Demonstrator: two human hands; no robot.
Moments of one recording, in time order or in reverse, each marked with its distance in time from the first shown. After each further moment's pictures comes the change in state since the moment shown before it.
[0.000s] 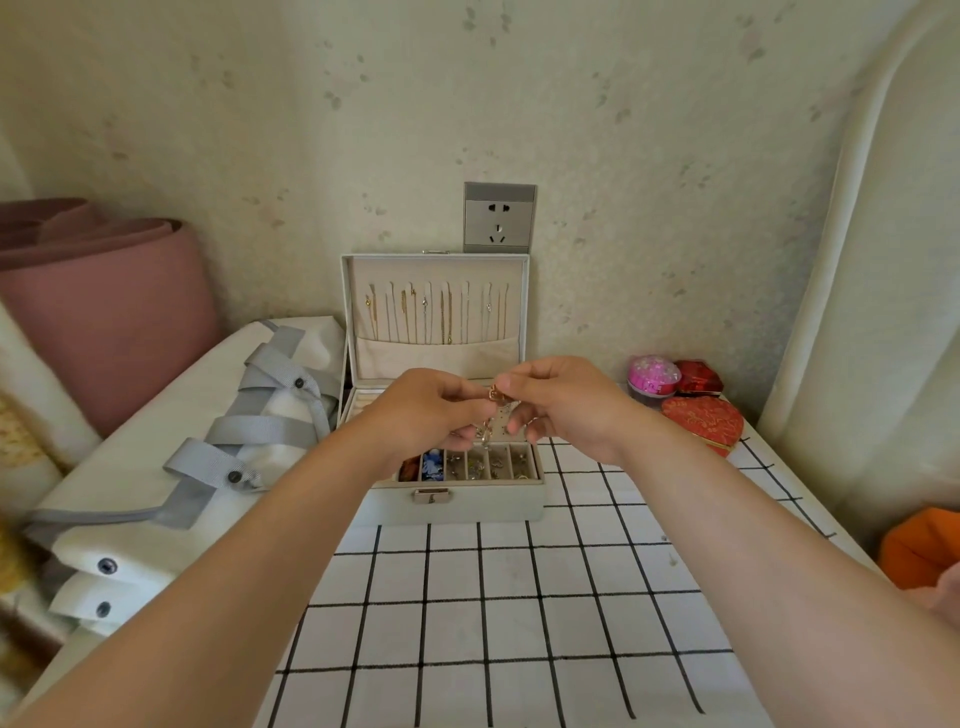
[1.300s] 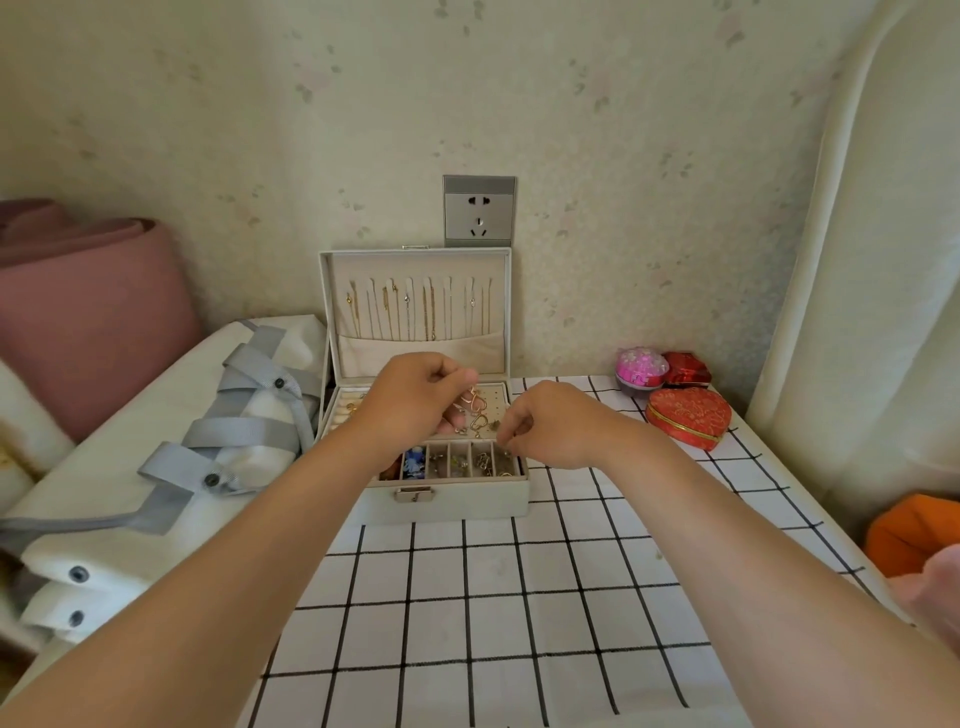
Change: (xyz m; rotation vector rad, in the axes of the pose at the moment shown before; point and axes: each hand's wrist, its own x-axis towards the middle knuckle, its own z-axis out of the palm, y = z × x) left_hand 0.013 0.001 0.014 0.030 0.171 0.118; right_hand 0.007 0.023 -0.018 -0.993 -0.046 -0.022
